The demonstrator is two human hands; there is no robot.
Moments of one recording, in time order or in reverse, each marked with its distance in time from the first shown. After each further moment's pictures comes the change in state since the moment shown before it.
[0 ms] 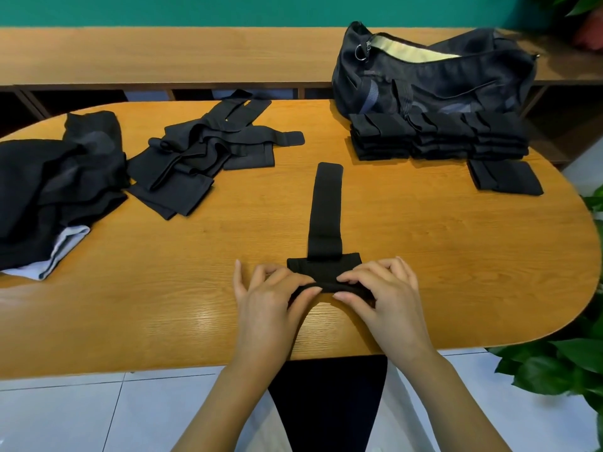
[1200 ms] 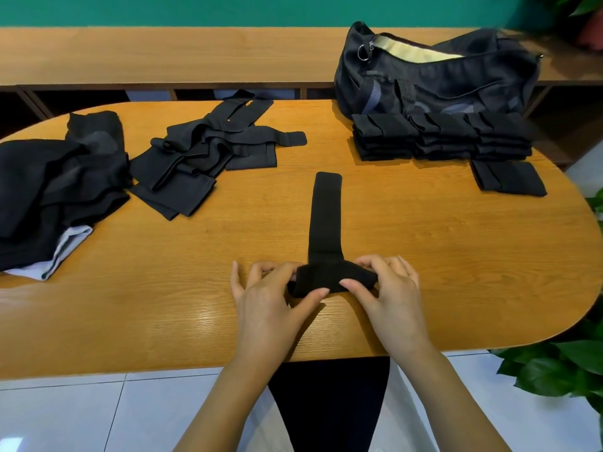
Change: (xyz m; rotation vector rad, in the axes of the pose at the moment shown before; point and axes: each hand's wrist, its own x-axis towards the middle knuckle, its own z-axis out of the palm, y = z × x) left_hand 0.004 0.001 -0.004 -0.050 0.024 -0.118; right_hand 0.008 -0.010 0.000 0.066 0.055 0.208
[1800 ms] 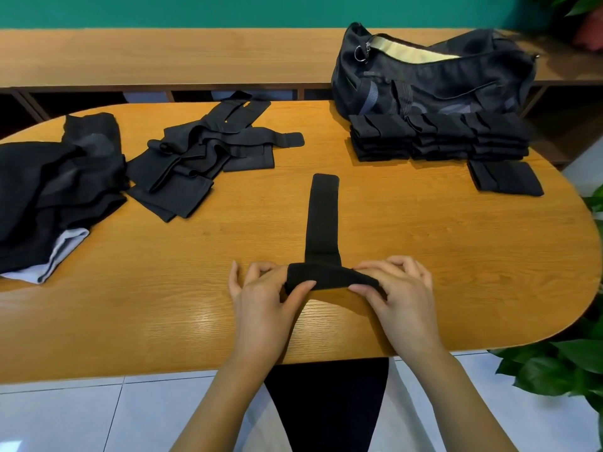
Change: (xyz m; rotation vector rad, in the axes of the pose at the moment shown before) left_hand 0.005 -0.005 0.004 -0.048 0.007 -0.008; right_hand 0.001 0.014 -0.010 -0.101 0.014 -0.153
